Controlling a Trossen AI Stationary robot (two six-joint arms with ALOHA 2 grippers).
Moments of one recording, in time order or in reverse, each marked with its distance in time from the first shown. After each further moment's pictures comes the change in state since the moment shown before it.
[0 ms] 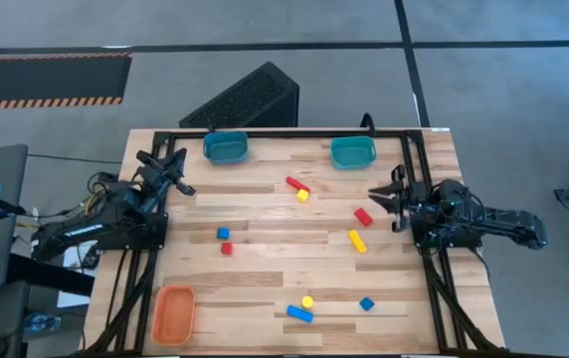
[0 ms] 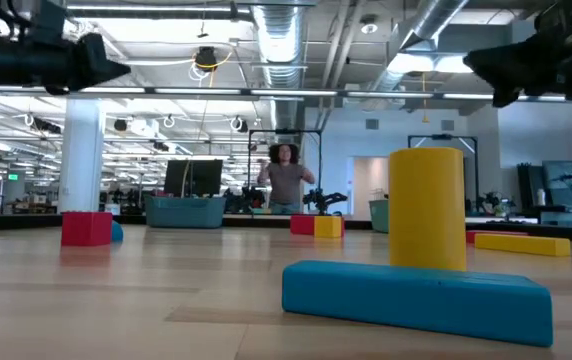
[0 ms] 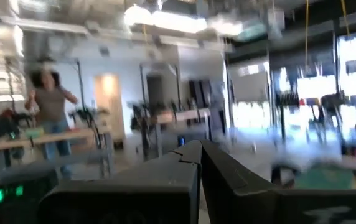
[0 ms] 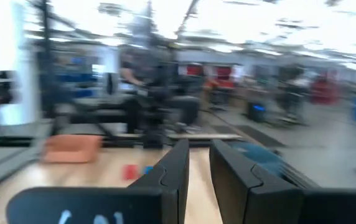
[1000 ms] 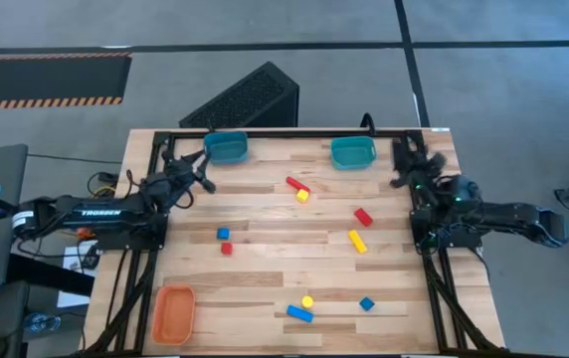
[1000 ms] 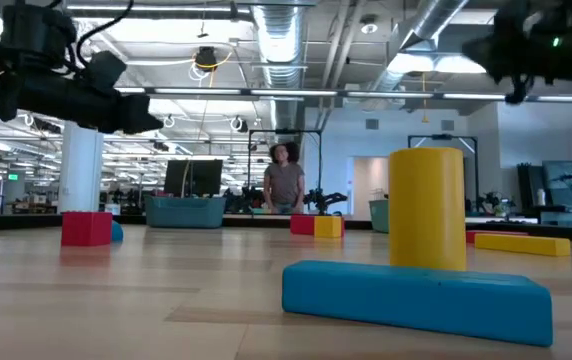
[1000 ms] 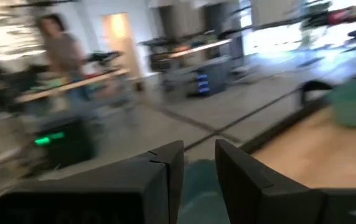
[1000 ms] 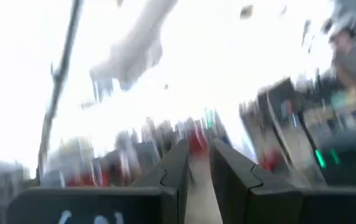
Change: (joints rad) left arm 0.067 0.735 0.028 0.412 -0.095 -0.052; right arm -0.123 0.411 0.013 0.831 0.525 0.174
